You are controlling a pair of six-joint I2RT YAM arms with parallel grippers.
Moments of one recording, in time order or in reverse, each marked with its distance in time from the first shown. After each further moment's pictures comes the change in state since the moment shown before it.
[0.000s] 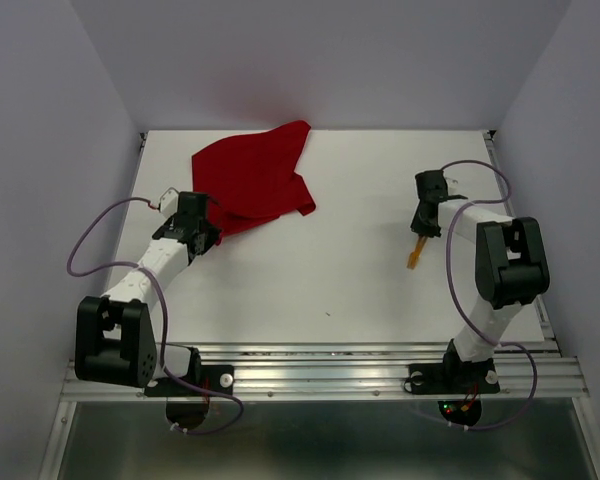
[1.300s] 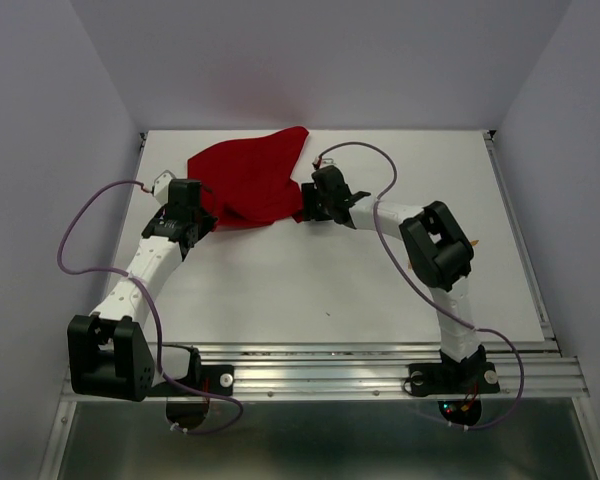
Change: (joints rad) left arm 0.006 -0.074 0.108 -0.076 0.005 0.094; right arm 0.497 0.345 0.401 0.275 -0.232 -0.064
